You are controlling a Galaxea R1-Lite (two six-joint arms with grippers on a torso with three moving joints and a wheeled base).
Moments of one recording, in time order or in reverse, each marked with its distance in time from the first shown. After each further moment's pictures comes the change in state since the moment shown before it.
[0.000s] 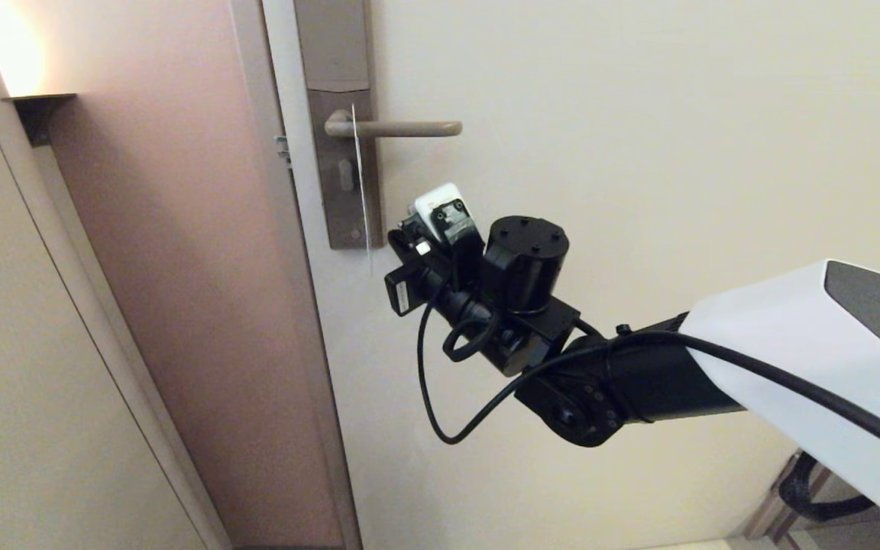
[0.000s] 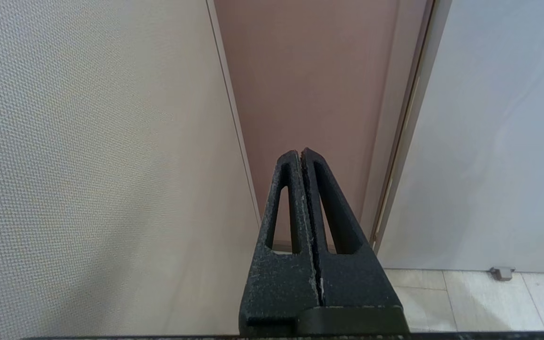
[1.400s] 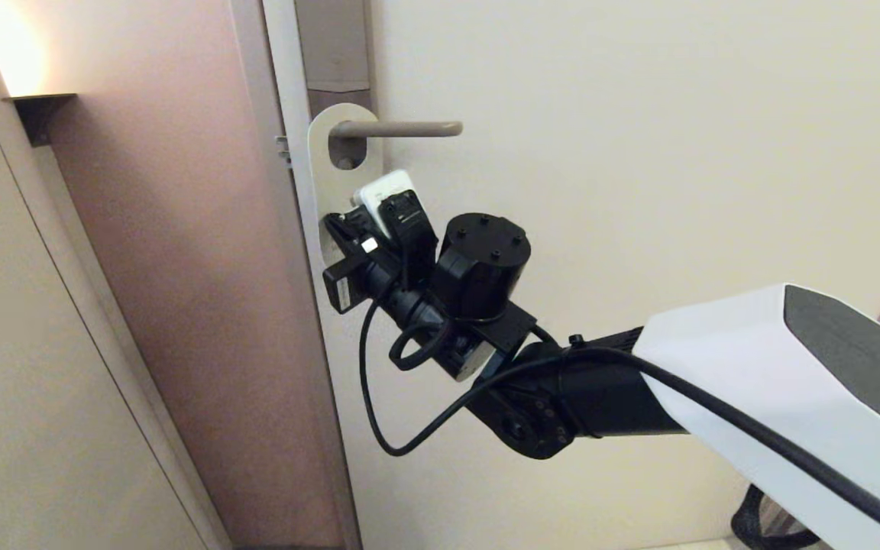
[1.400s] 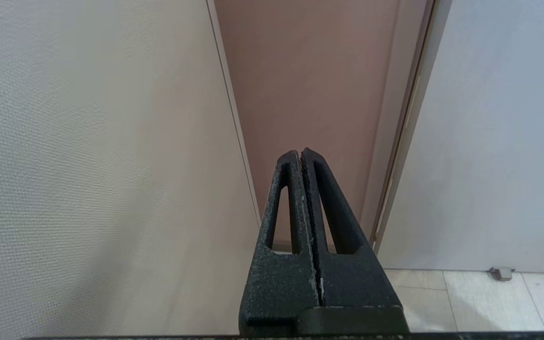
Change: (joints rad) left arm 0.000 0.000 0.000 0.000 0.000 0.001; right arm 0.090 0.086 -0.175 -0.049 0.051 0.014
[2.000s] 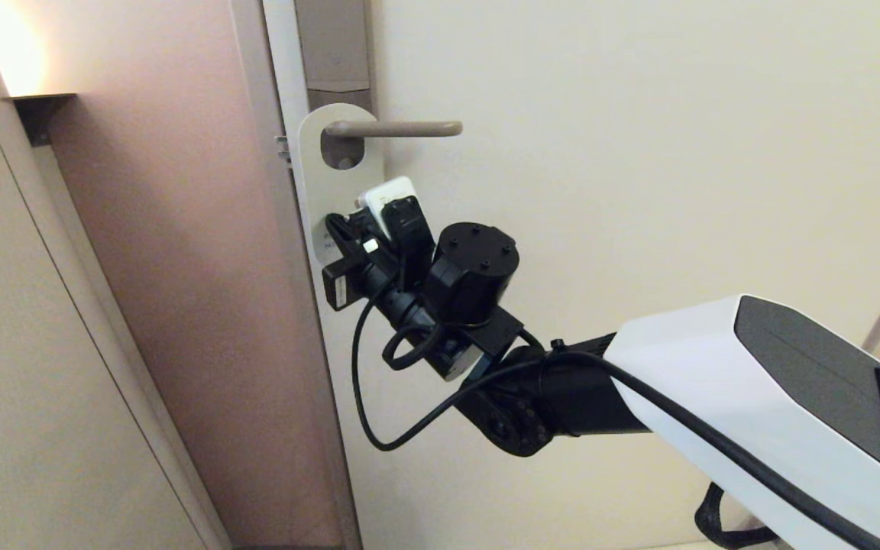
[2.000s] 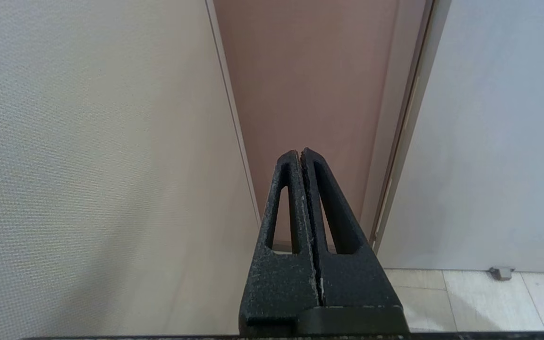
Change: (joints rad) left arm 0.000 0.000 0.000 0.000 0.000 0.000; right arm -0.006 0.047 -0.052 -0.029 -0.013 0.063
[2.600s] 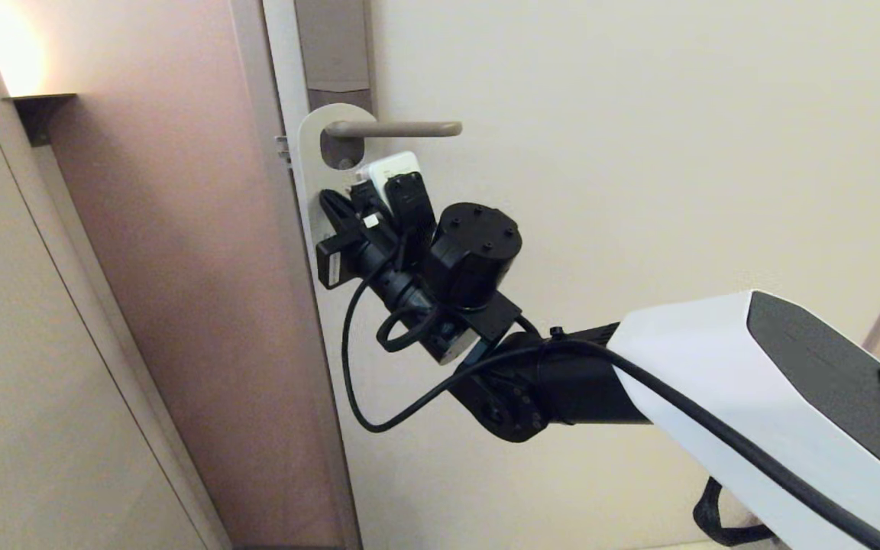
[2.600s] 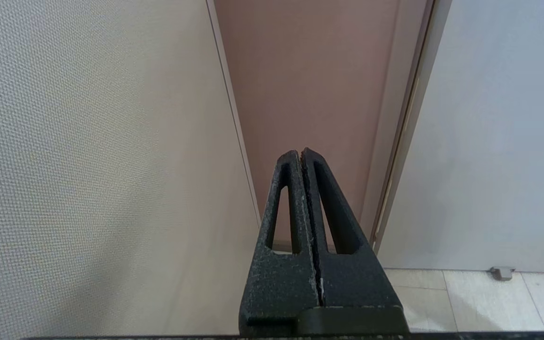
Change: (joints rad) left arm 0.000 0.000 0.000 0.000 0.000 0.000; right arm 0.001 0.016 -0.083 0.012 0.006 0.030
